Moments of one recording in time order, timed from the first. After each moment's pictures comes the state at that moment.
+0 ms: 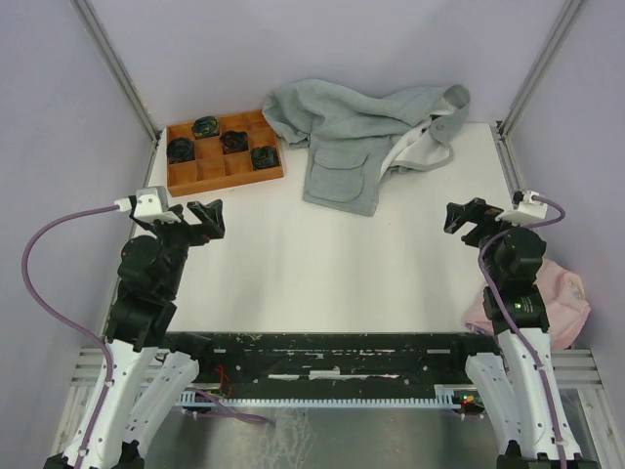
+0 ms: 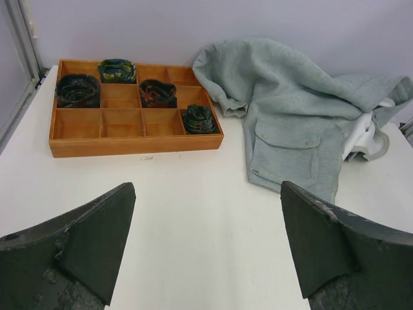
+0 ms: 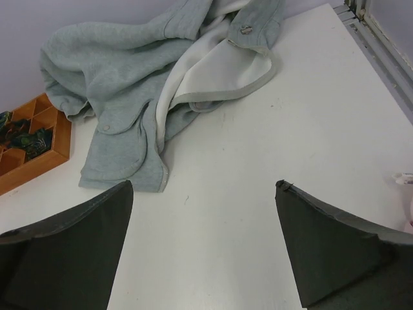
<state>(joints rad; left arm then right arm) -0.28 0.52 0.80 -0.28 -0.23 -0.24 0.00 0.56 0.63 -0.19 0.05 0.37</state>
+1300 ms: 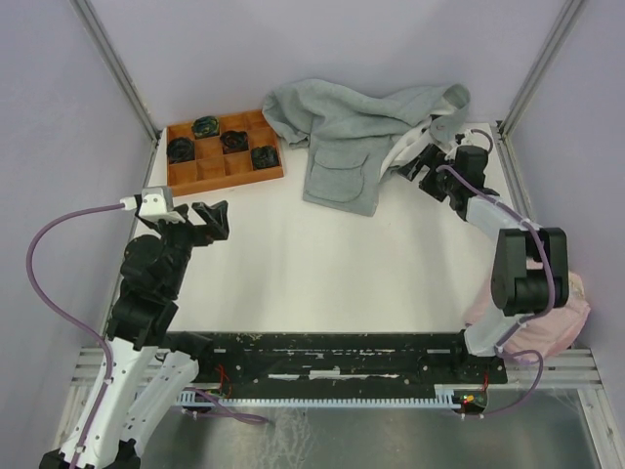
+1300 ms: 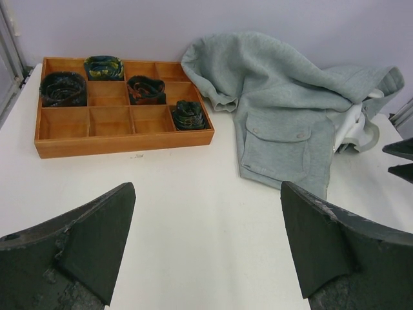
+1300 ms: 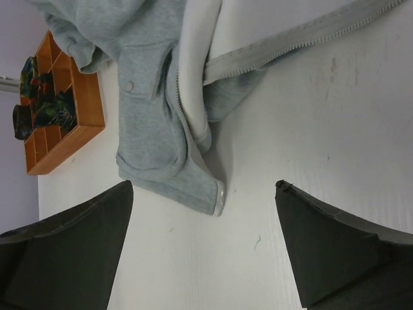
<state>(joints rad) -0.31 0.53 0.79 -0.27 -0.22 -0.24 0.00 1.64 1.04 0.09 -0.34 0.63</state>
